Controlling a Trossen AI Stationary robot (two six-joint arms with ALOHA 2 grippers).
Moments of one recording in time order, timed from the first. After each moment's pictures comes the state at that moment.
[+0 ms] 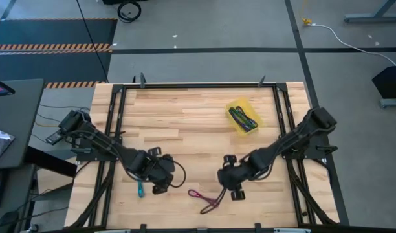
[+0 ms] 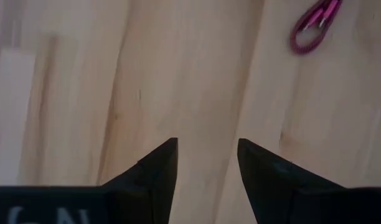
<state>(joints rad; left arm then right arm) -0.52 1.59 1.21 -0.94 -0.26 -0.69 0.50 1.70 1.18 -0.60 0.09 0.40</state>
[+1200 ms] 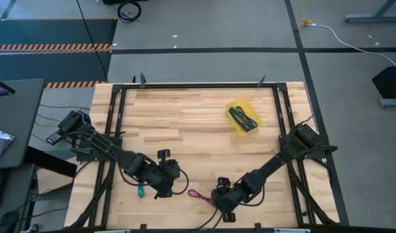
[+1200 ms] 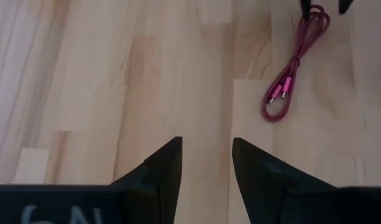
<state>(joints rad) -0.57 1.59 1.21 -0.71 -0.43 -0.50 0.63 1.98 1.19 -0.19 0.13 0.60</state>
